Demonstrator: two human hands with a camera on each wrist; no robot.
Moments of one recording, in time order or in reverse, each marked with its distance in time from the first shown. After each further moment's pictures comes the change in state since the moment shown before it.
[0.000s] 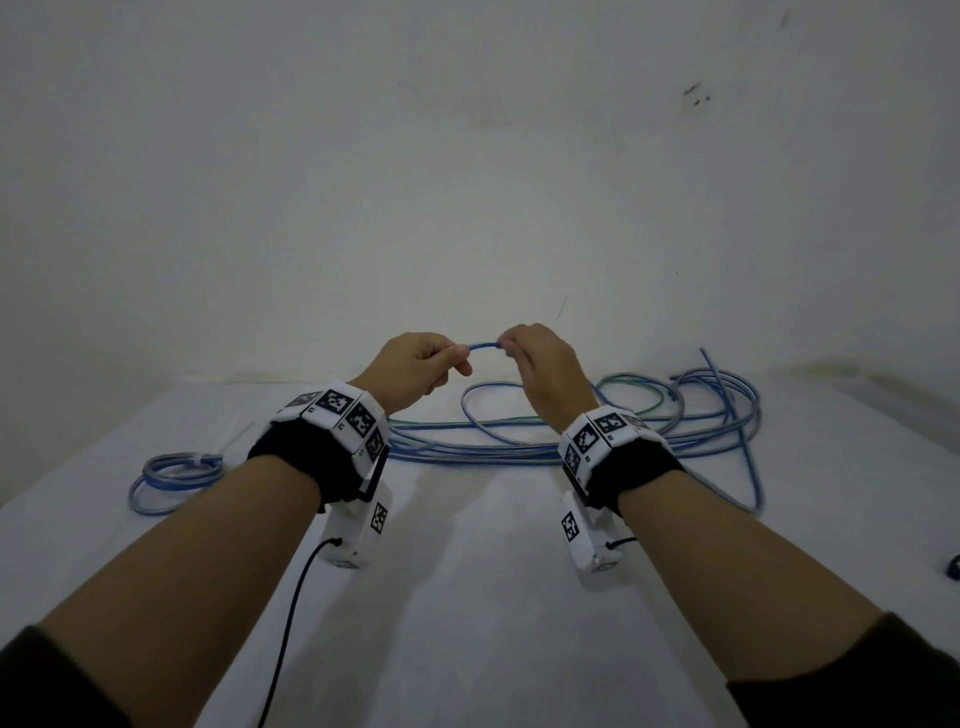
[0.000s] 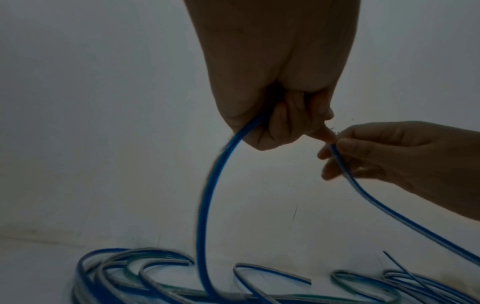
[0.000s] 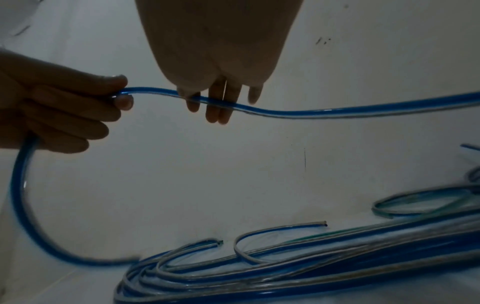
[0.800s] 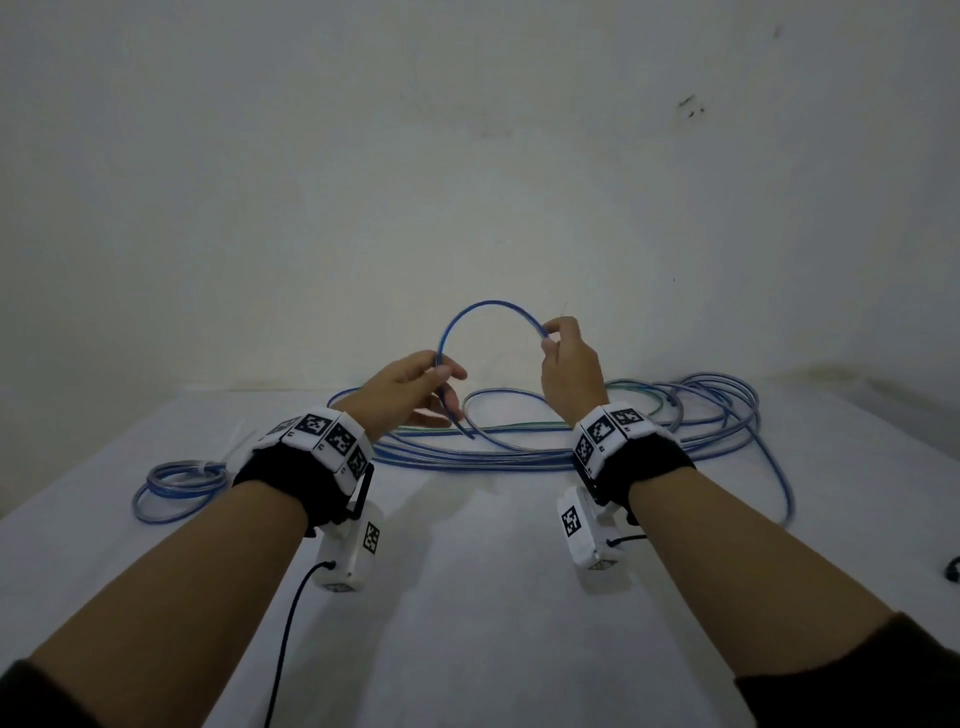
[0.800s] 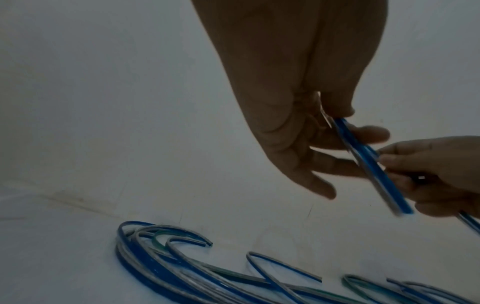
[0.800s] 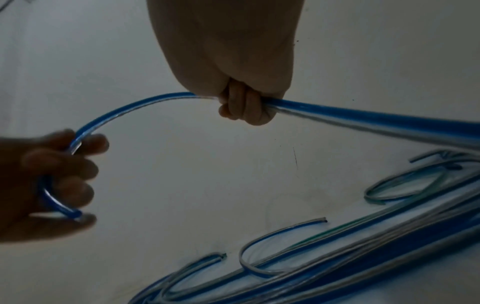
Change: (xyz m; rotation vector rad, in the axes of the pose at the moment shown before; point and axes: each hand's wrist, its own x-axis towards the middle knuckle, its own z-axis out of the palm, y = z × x) left_hand -0.022 -0.008 -0.001 -0.439 -0.150 -0.169; right_hand 0.004 0.000 -0.016 0.097 0.030 0.437
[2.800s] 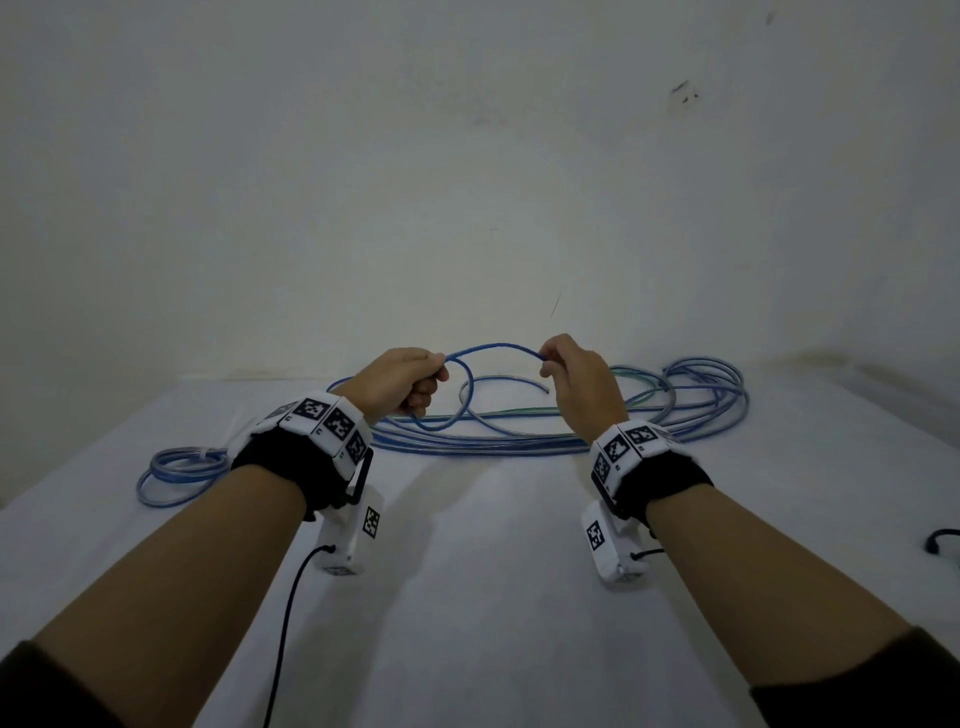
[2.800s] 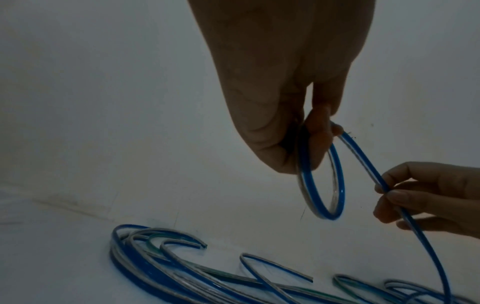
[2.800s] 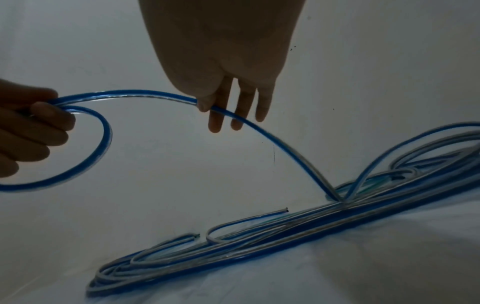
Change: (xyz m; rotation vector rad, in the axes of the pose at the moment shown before) left_hand 0.000 0.006 0.003 -0.004 0.046 -0.125; right_hand -0.028 0.029 -0.018 -0.128 -0.089 -0.181
